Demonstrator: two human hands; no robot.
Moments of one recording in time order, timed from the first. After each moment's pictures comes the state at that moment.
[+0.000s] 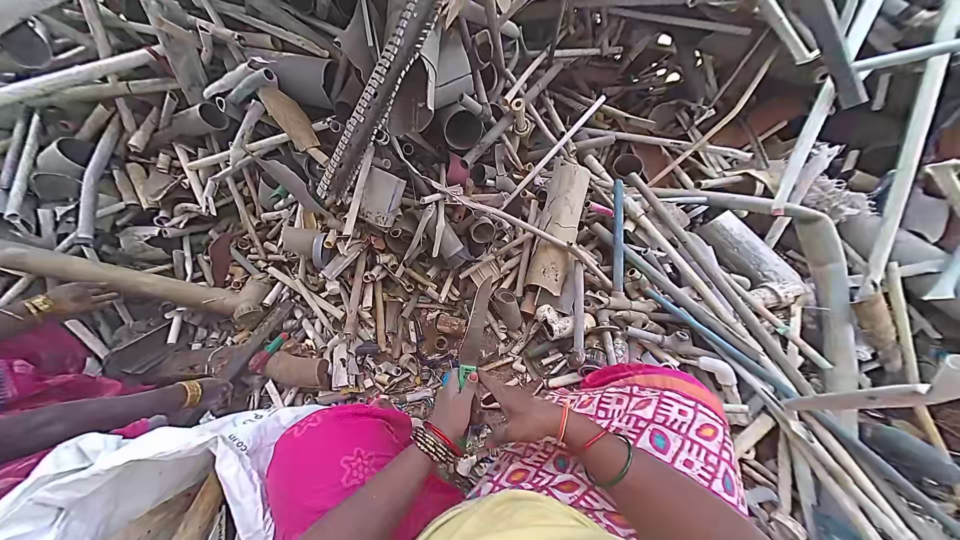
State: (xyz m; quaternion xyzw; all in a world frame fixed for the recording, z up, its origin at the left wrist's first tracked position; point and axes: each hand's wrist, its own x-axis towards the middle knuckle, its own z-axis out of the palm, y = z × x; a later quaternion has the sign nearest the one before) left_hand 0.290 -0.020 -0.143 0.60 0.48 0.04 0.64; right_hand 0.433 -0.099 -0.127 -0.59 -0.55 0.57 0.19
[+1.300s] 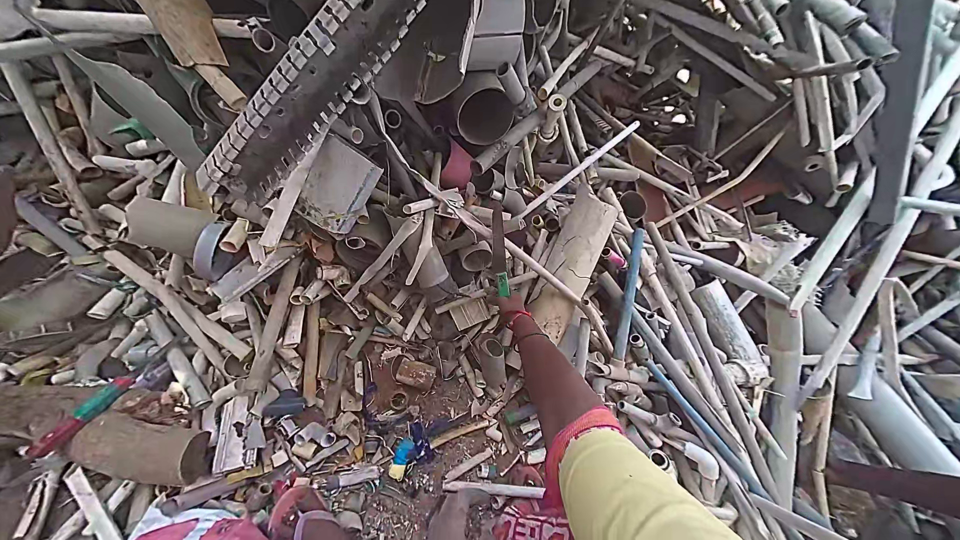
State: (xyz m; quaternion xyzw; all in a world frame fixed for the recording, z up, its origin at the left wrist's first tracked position) left_hand 0.322 0.061 -0.162 0.56 0.39 -0.10 0.72; right_hand 0.661 0.181 -0.328 -0.86 -0.16 0.37 0.31
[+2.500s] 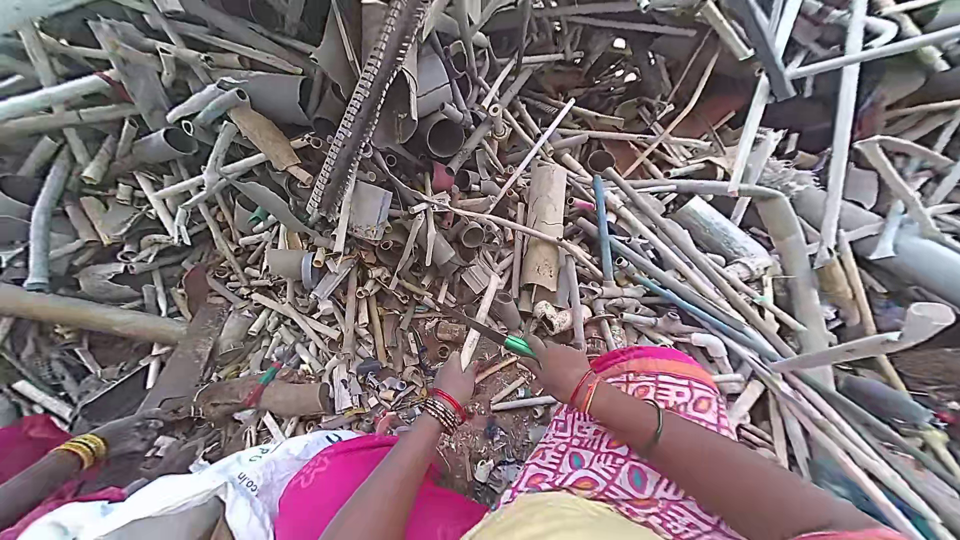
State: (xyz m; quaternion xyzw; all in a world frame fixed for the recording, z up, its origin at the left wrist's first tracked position) left_hand 0.305 0.048 -0.136 0.74 0.47 -0.17 0.46; right_hand 0.450 -0.080 -0.098 -0.83 -0.43 0.35 -0.06
